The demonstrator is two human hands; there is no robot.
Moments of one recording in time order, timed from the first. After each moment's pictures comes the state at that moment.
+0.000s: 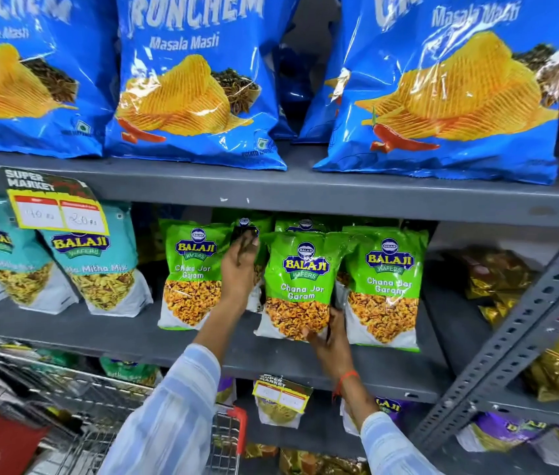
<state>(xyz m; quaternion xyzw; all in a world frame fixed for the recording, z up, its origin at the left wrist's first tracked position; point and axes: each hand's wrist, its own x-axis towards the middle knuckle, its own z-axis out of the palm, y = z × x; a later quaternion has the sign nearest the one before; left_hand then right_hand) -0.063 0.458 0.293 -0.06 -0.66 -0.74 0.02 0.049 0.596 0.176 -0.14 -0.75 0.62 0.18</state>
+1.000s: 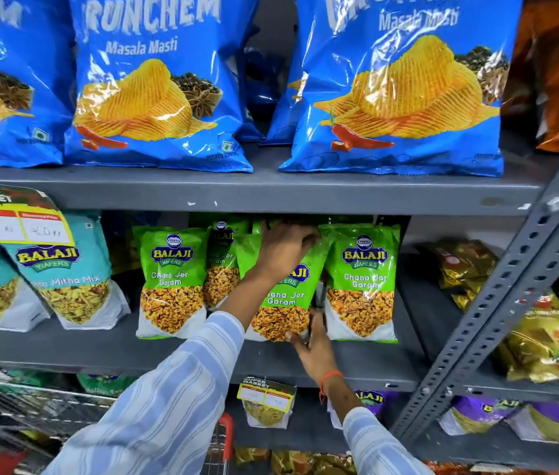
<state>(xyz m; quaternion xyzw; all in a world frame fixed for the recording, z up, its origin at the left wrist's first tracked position) -0.038 0.541 0.352 -0.36 -0.89 -0.23 0.16 0.061 0.597 0.178 -0.16 -0.79 0.57 0.16</state>
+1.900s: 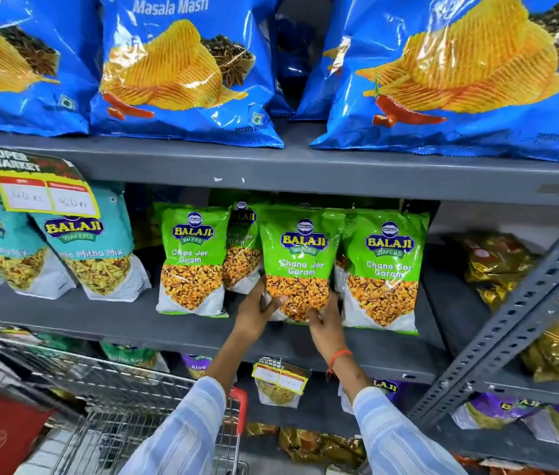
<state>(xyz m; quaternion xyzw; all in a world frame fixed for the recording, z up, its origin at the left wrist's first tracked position) -0.023 0.452 0.200 -0.17 -0.83 -0.53 -0.07 0.047 0.585 0.188 -0.18 -0.79 0.57 0.15</state>
